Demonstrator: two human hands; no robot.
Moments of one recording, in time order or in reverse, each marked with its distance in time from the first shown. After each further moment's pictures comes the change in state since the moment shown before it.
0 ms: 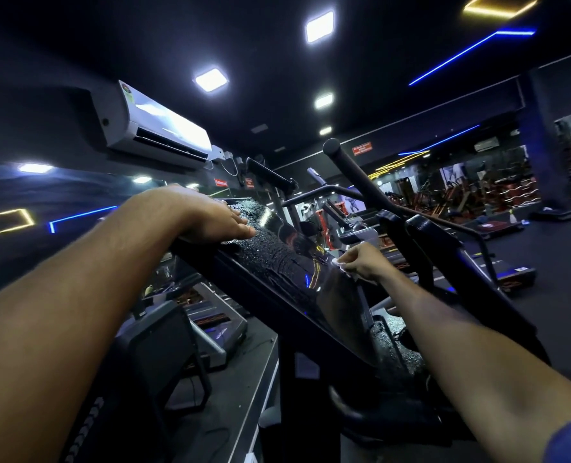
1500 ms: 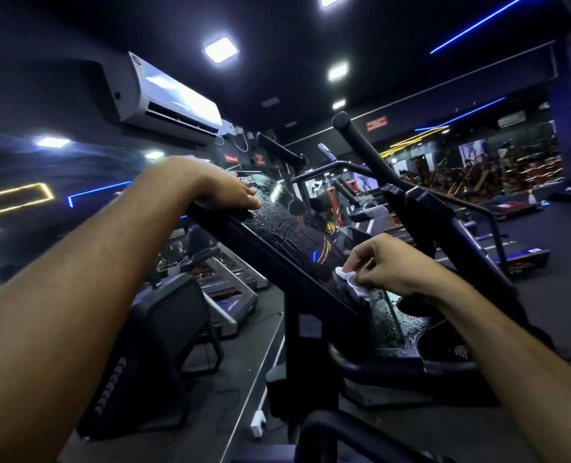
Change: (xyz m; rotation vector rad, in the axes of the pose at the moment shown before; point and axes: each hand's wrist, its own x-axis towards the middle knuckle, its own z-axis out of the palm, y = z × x) left_hand -0.020 0.016 -0.008 0.197 -0.060 0.006; right_hand -0.197 -0.083 -0.051 -0.042 -0.242 -0.220
